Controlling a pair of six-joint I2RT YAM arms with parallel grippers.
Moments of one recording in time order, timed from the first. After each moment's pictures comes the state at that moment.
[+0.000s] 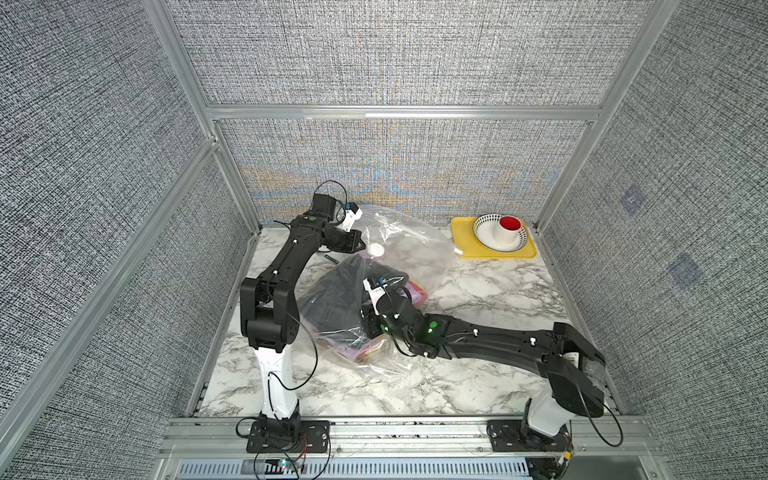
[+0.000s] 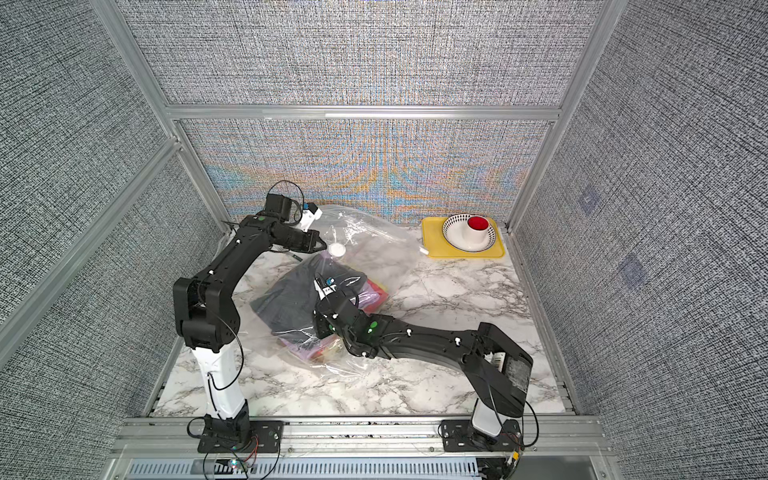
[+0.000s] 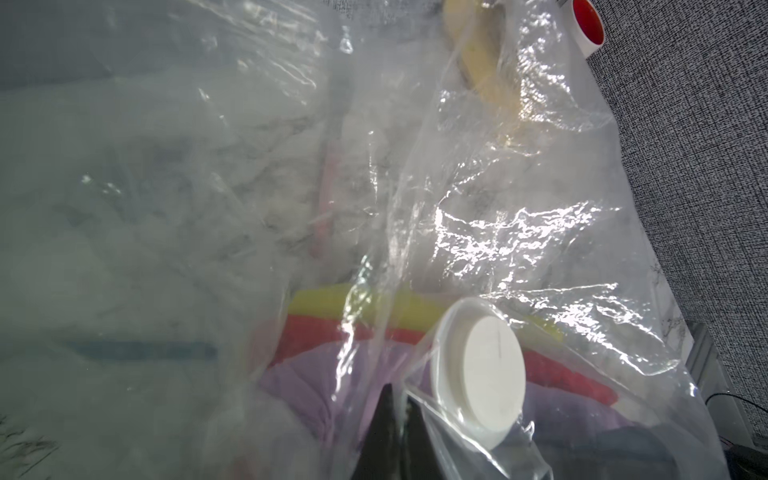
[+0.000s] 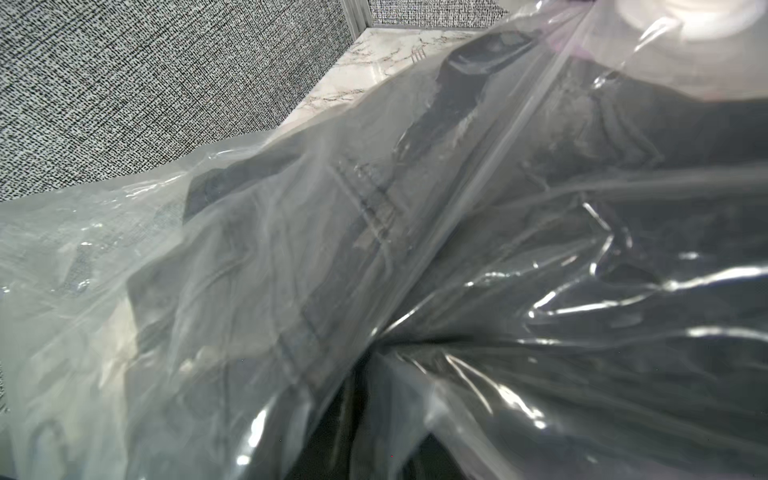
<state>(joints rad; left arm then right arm) -0.22 2.03 1.86 -0.77 0.58 0.02 1.11 1.66 1.16 -0.02 0.20 0.46</state>
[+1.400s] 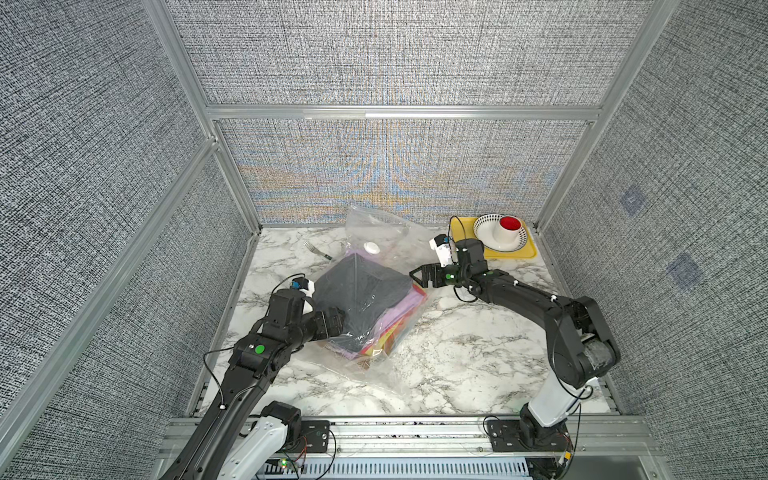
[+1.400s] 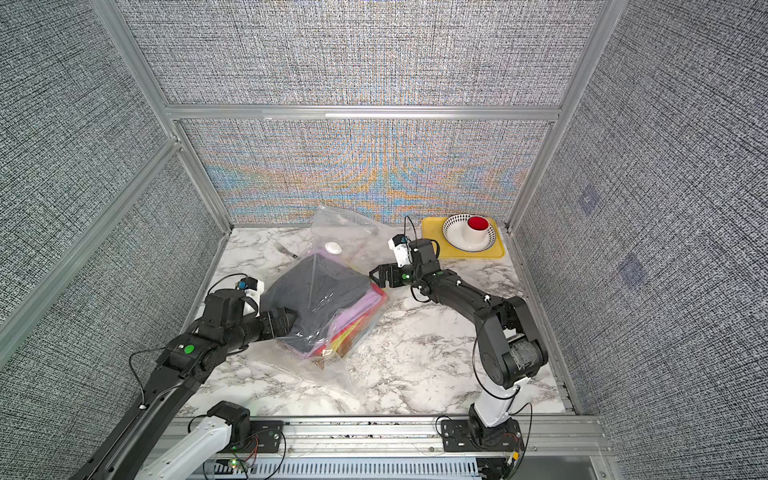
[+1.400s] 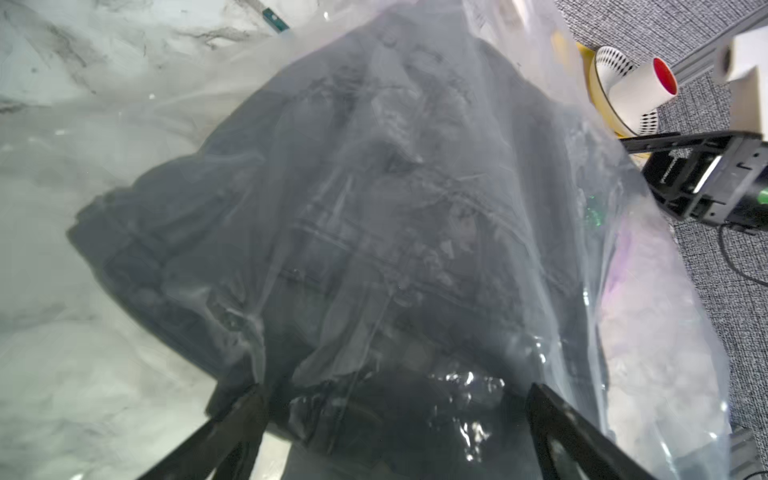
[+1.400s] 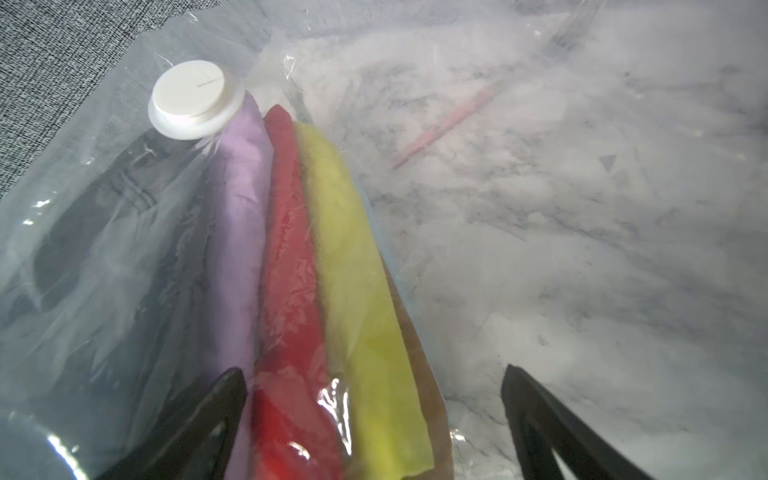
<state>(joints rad) -0.35 0.78 0.76 -0.76 0.14 -0.49 0.39 1.74 1.13 -0.01 -0.47 0.26</state>
